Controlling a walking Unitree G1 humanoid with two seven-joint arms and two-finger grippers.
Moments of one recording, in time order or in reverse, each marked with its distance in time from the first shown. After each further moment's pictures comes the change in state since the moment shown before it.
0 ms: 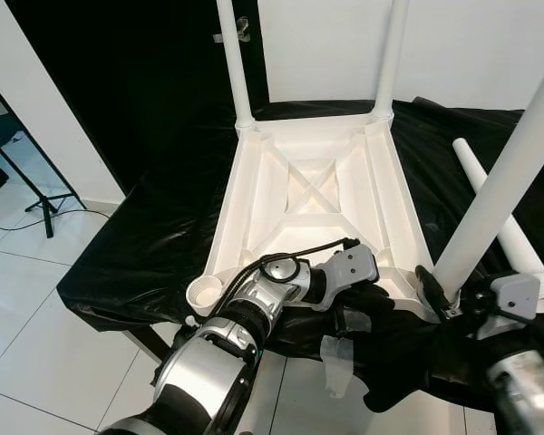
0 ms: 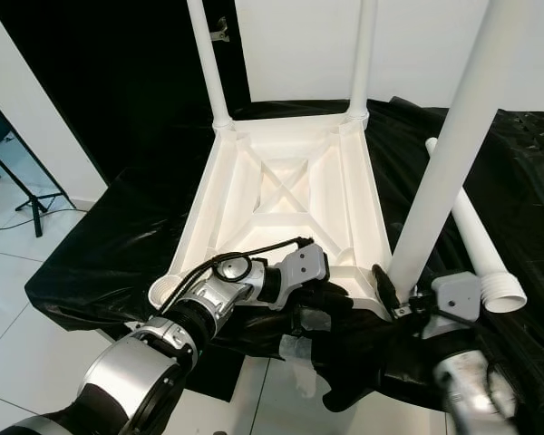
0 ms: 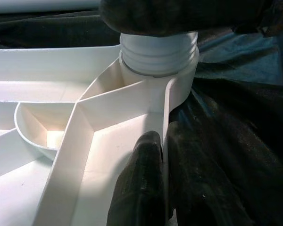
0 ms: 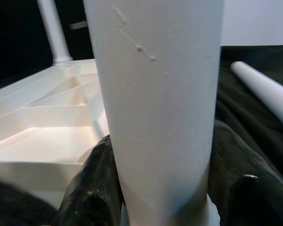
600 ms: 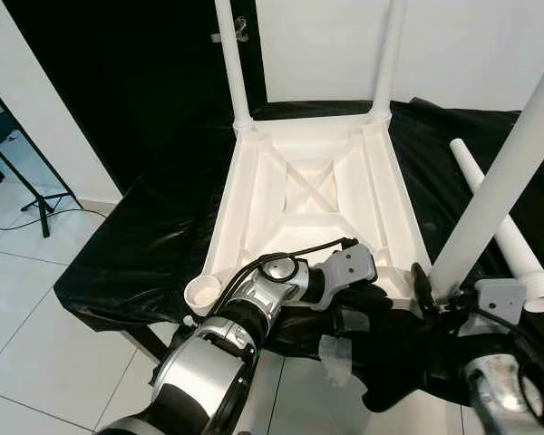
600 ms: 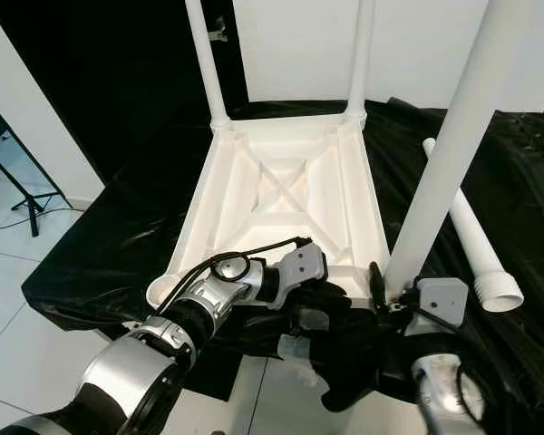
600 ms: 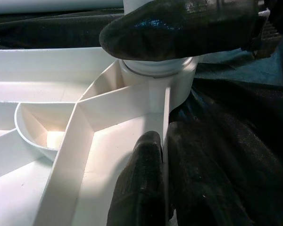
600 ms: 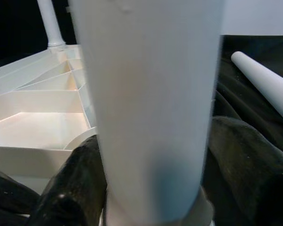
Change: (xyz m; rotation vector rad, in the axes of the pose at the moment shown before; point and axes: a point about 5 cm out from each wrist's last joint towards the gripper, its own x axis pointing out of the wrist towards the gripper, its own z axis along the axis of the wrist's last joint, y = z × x) left arm 0.000 0.000 0.000 0.000 0.000 0.000; right arm 0.007 -0.003 -0.002 -0.035 0.025 0.068
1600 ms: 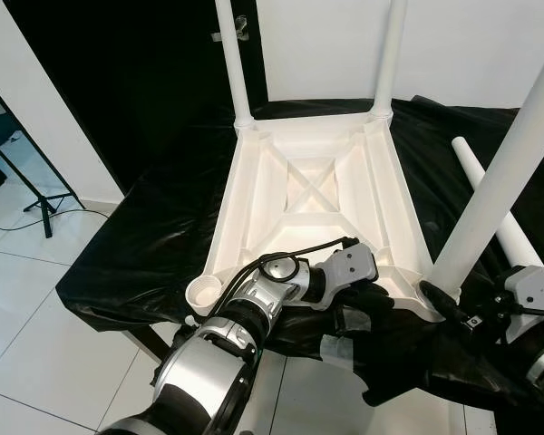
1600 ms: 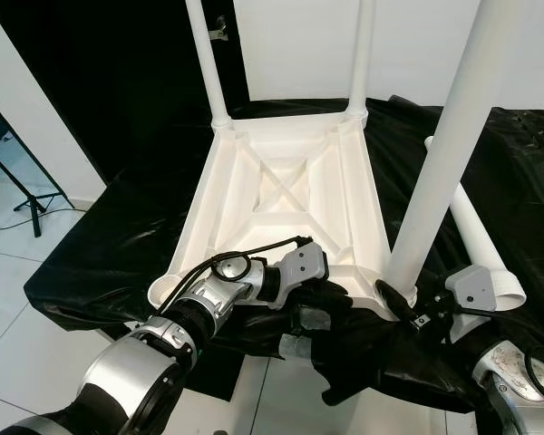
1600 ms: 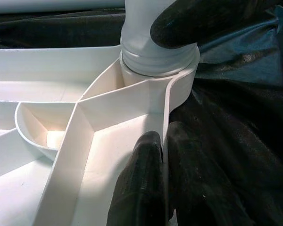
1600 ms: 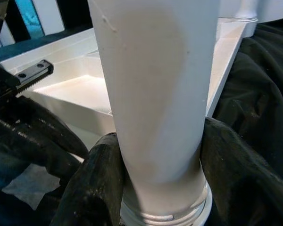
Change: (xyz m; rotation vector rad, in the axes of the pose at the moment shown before) left arm -0.001 0.000 -0.001 -0.003 0.000 0.003; right arm -0.010 -0.023 0.004 -0.019 0.099 0.394
